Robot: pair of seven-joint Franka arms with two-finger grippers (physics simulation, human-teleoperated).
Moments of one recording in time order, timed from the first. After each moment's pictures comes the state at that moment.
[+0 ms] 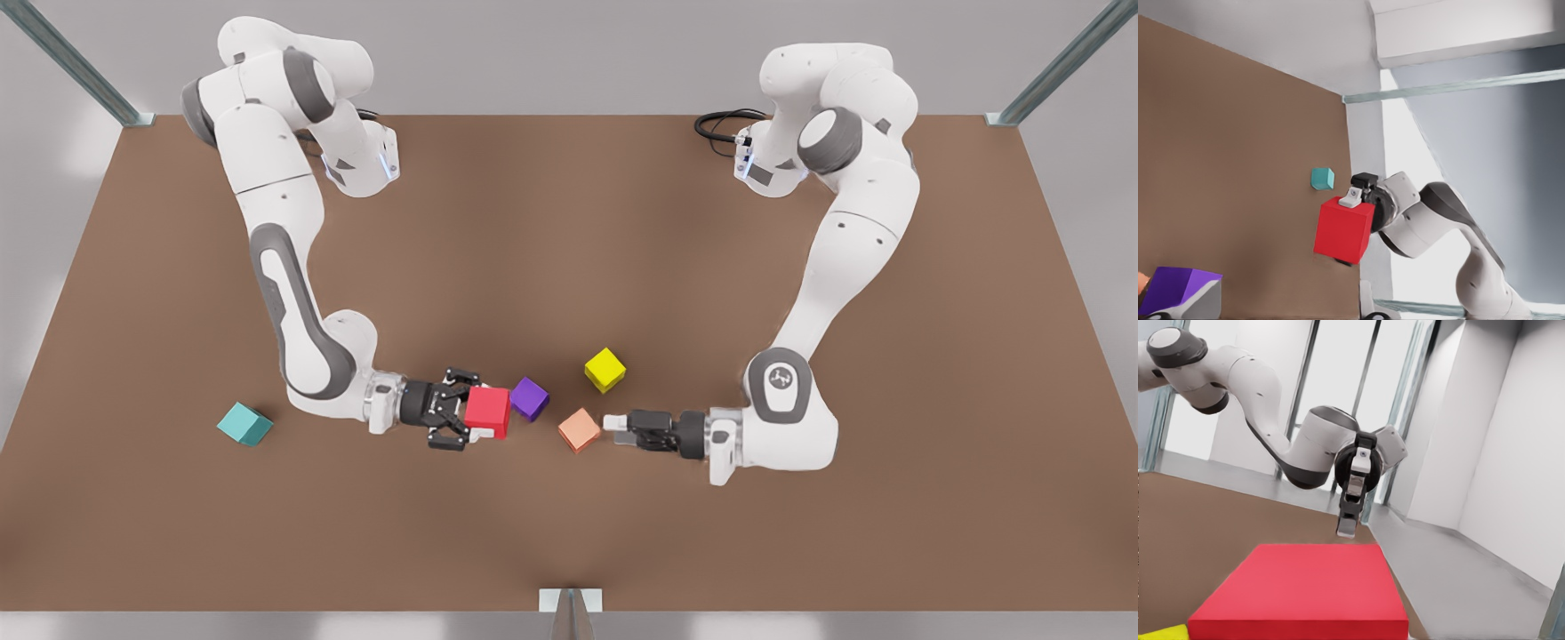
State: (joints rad) left arm 0.06 0.98 -0.60 -1.01 -0.80 1.98 0.29; right arm 0.15 0.68 0.13 -1.59 1.67 1.99 -2.55
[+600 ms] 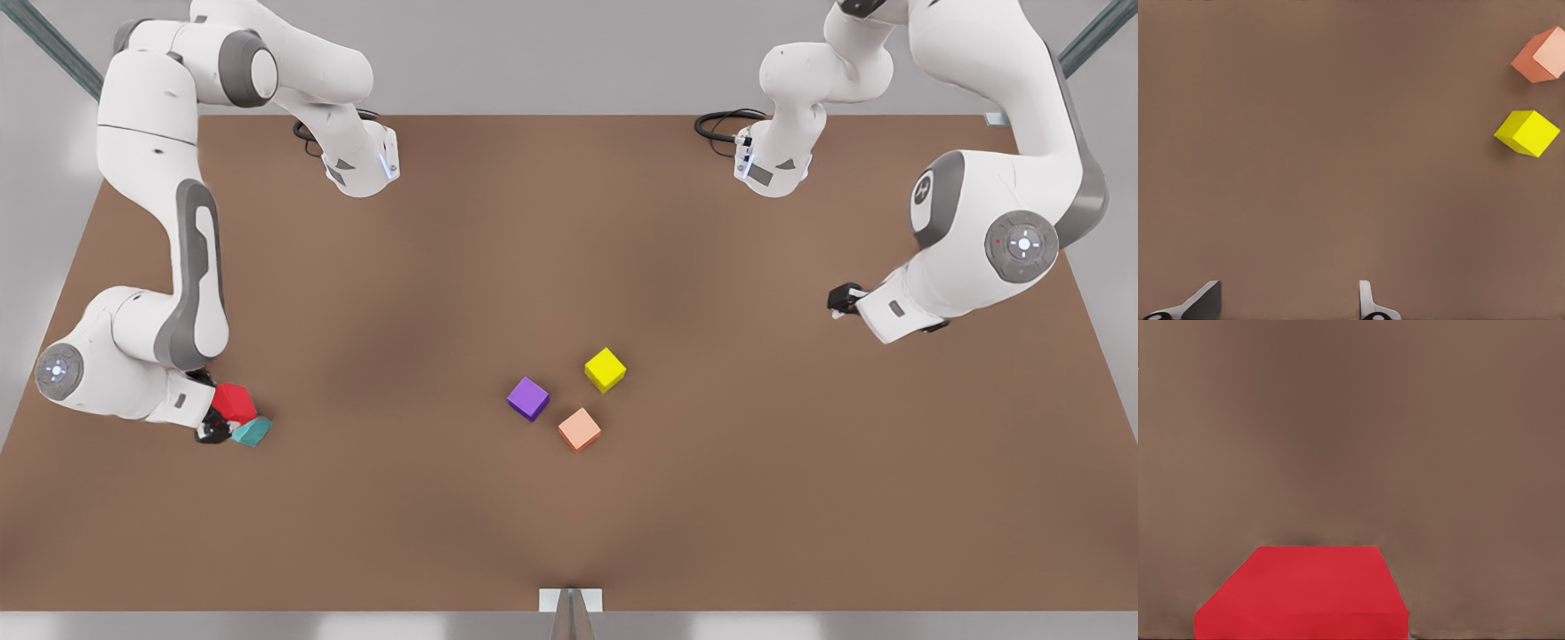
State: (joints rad) left arm -0.05 0.17 -0.08 -1.53 0.03 1.53 0.13; right arm -0.07 0.52 -0.10 -1.55 0.07 1.99 -2.27
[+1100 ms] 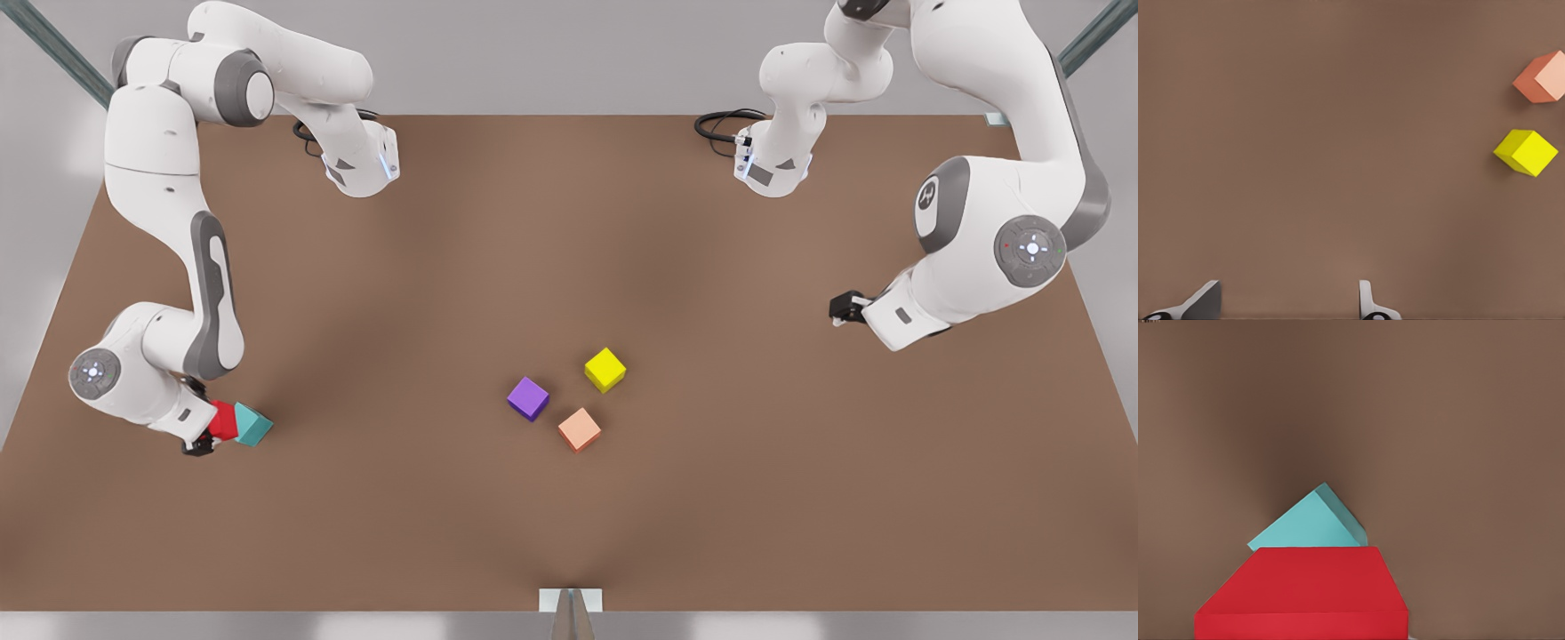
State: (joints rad) left arm -0.04 0.18 -0.08 -1.52 0.01 1.55 0.09; right arm -0.11 0.59 -0.12 -1.67 -0.01 2.28 -2.10
